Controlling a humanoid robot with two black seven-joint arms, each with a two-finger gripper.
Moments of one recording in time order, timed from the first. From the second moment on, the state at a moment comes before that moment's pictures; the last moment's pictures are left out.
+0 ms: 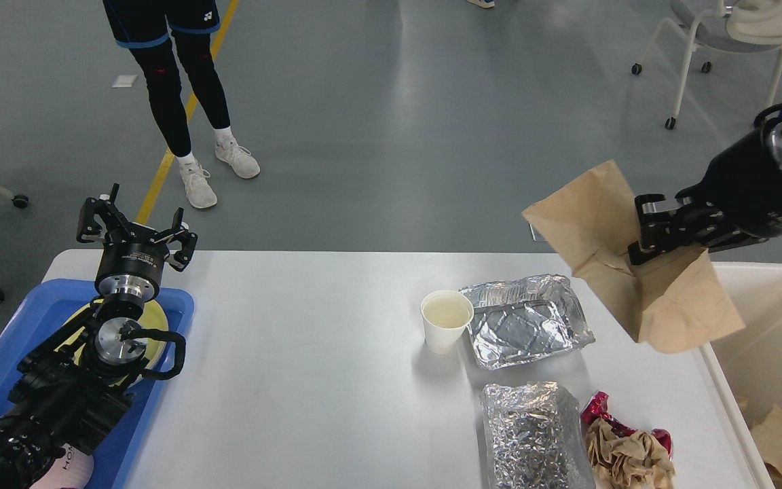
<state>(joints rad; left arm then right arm) -0.62 0.21 -0.93 -0.51 -0.18 -0.33 -0.44 2.45 -0.27 -1.71 1.64 -0.22 0.51 0.42</state>
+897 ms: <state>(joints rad) -0.62 0.21 -0.93 -0.51 -0.18 -0.33 -0.44 0.83 -0.46 -1.80 0.41 0.47 -0.08 0.14</state>
